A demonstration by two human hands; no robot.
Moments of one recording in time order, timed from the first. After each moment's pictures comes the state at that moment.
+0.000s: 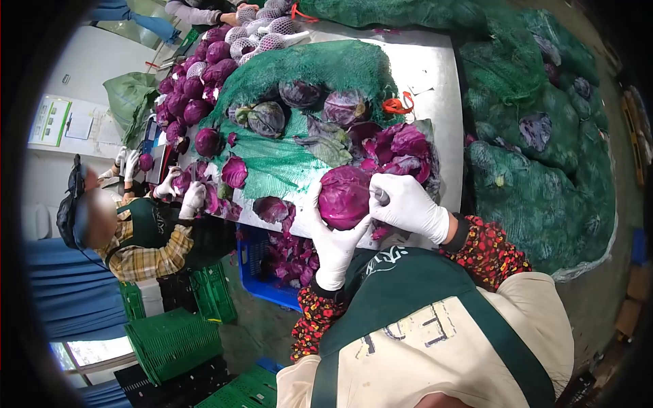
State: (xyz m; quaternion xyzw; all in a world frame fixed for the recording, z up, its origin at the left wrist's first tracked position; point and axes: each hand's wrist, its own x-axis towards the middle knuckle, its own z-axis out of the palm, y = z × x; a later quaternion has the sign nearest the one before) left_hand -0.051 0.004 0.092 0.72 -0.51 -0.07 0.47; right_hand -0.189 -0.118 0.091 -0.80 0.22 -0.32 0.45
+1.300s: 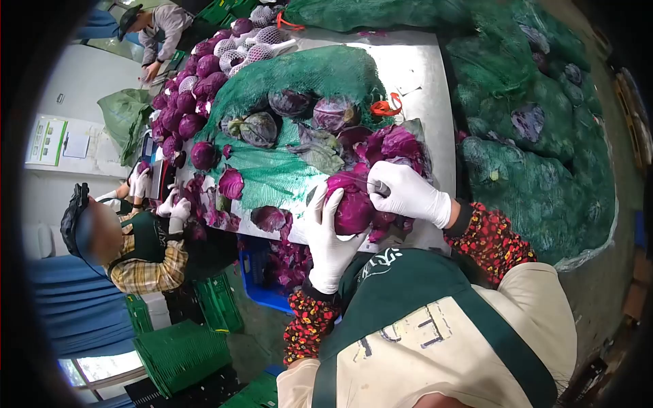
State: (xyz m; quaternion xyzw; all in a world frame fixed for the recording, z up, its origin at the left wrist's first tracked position) left_hand -0.053 0.001 0.112 0.71 -0.63 -0.04 0.33; right_hand -0.203 -0.143 0.079 -0.80 0.19 -0.30 0.49
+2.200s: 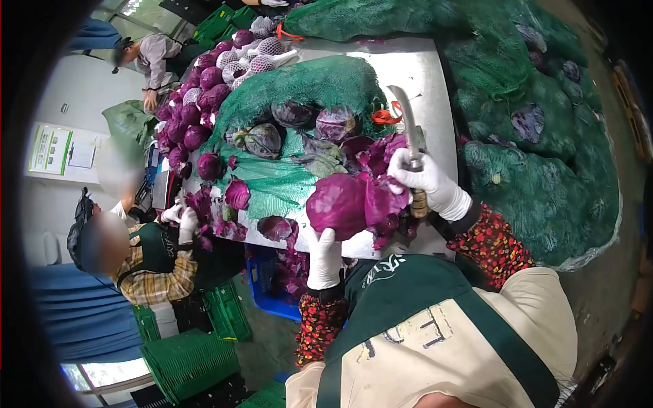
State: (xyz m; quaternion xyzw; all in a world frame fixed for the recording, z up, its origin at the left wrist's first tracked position) left_hand -0.027 0.001 0.076 0.45 -0.29 -0.47 0.70; right_hand -0.223 -0.164 0.089 -0.44 0.10 -0.34 0.83
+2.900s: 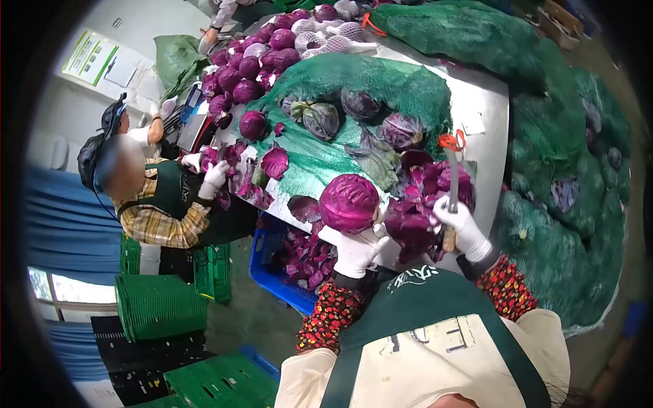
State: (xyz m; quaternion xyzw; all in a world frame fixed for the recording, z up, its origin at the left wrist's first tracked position) left_hand 0.002 0.007 0.044 -0.03 0.09 -0.70 0.71; right_hand -0.209 -0.147 0.029 -0.41 0.25 -0.22 0.85
